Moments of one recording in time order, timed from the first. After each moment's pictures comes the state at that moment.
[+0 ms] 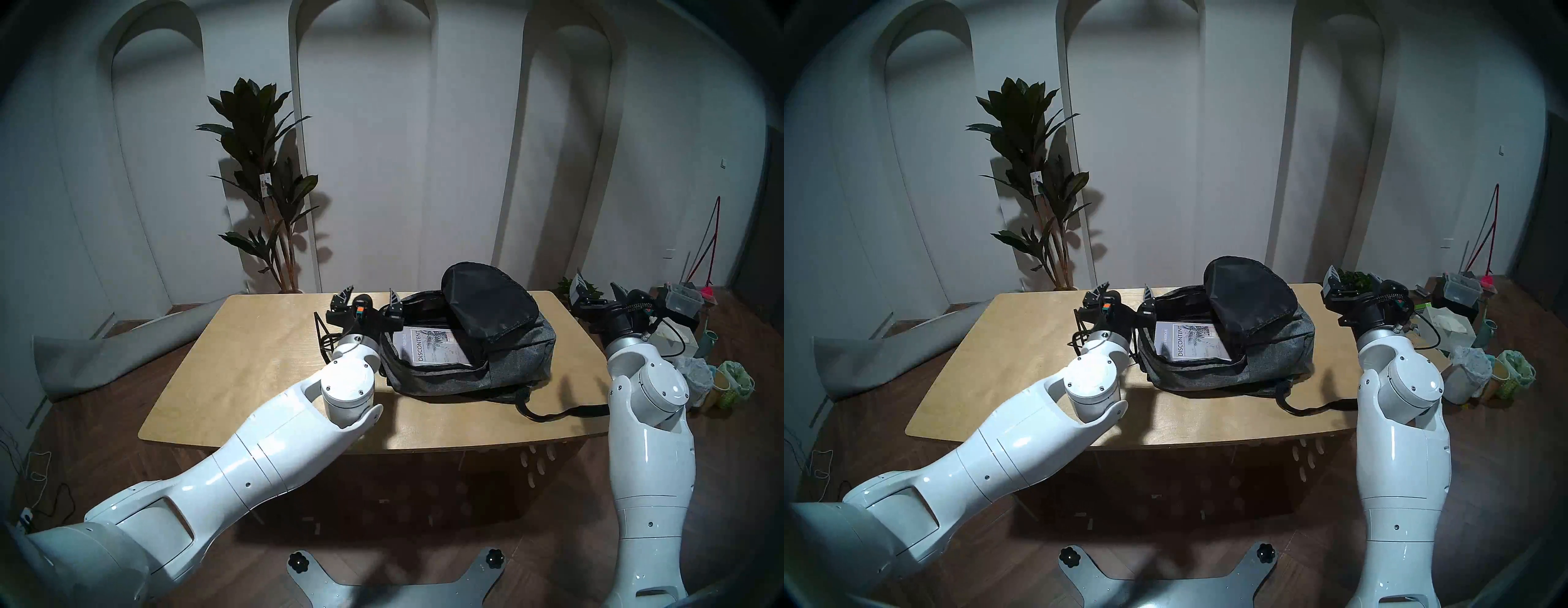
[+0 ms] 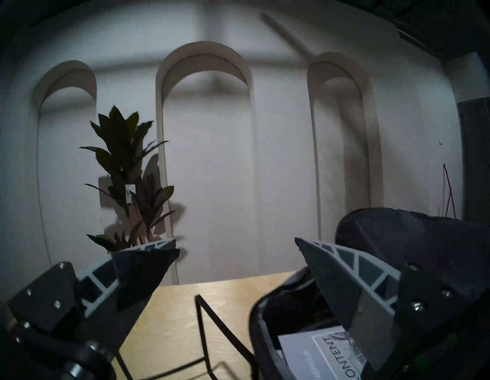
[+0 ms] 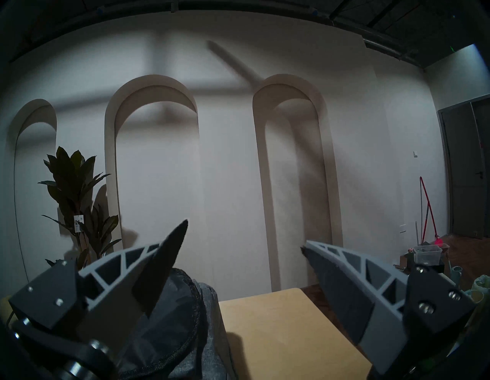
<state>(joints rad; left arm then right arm) 1.07 -1.14 -0.74 -1.54 -0.48 -0.05 0.71 -1.52 -1.42 1.91 -1.79 0.28 0.17 0.15</state>
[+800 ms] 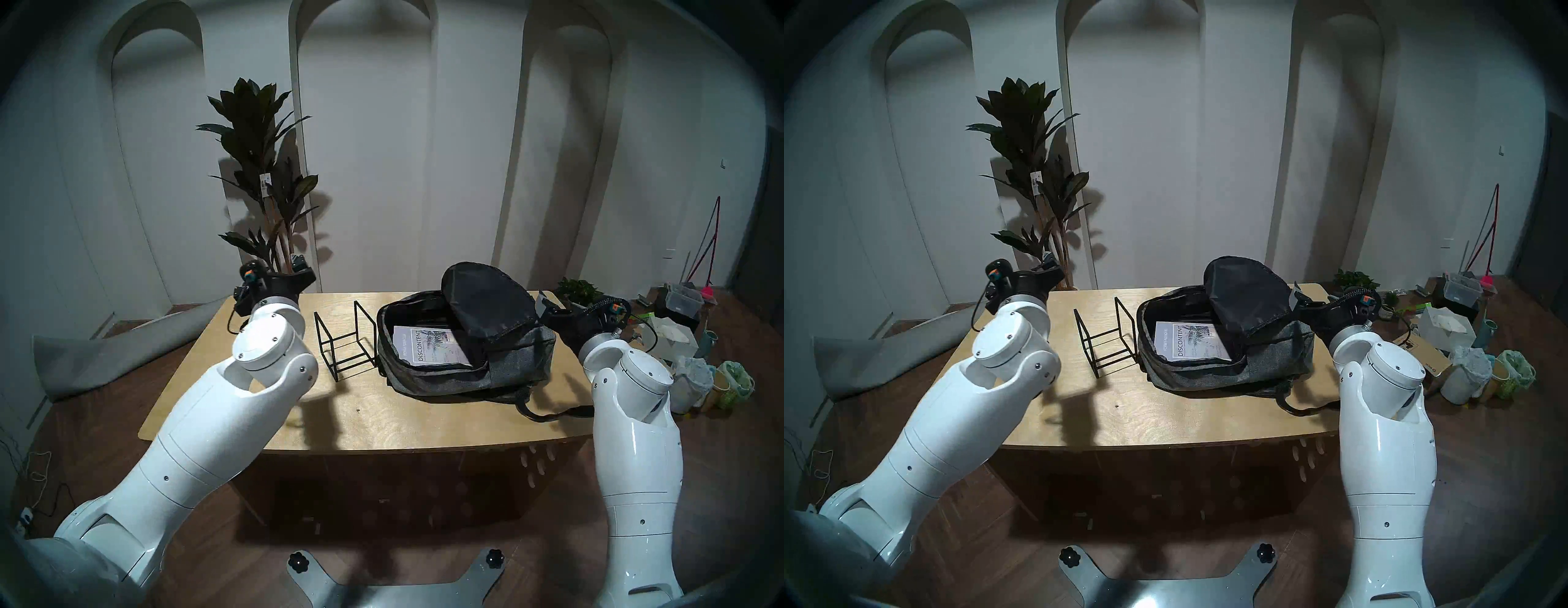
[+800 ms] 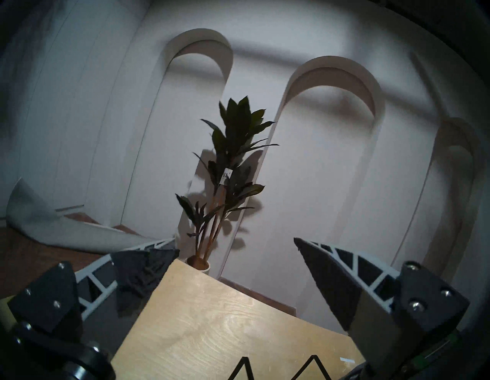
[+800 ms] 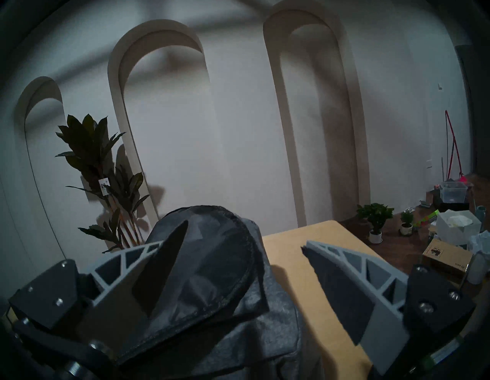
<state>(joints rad) 1.23 -1.02 -1.10 -1.85 -0.88 0.00 0.96 -1.51 -1.45 1.84 -1.83 0.34 0.49 0.11</state>
